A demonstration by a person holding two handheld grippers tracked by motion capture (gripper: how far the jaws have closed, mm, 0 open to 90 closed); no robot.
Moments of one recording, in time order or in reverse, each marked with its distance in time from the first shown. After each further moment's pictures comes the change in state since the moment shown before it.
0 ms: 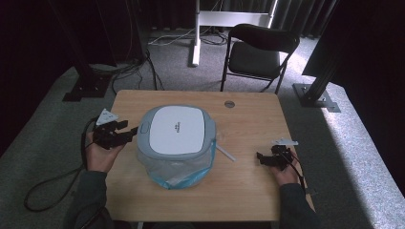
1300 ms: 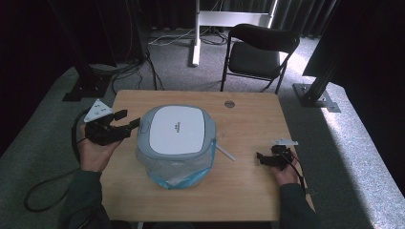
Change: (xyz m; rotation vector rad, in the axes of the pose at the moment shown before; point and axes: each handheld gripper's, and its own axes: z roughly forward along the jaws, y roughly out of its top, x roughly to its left) left arm -0.029 0.040 -0.049 -0.131 -0.058 0.077; right arm 0.000 0.000 0.000 0.001 -0.001 0.001
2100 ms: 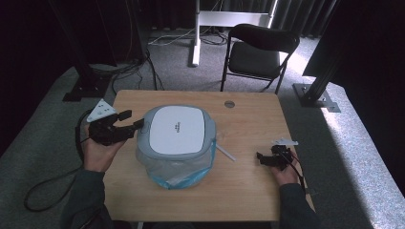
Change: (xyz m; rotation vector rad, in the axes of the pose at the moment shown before) left arm -0.005 0.002 0.004 -0.008 -0.036 -0.006; right arm 0.000 0.000 0.000 0.000 0.000 0.000
